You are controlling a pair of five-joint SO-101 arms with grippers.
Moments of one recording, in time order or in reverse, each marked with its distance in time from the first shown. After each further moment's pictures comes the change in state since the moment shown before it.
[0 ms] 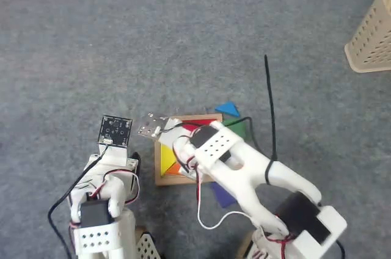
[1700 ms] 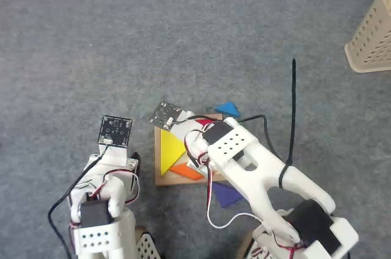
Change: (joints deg) left arm 0.0 0.0 0.0 0.0 0.0; right arm 5.0 -7.0 2.9 1.8 -0.2
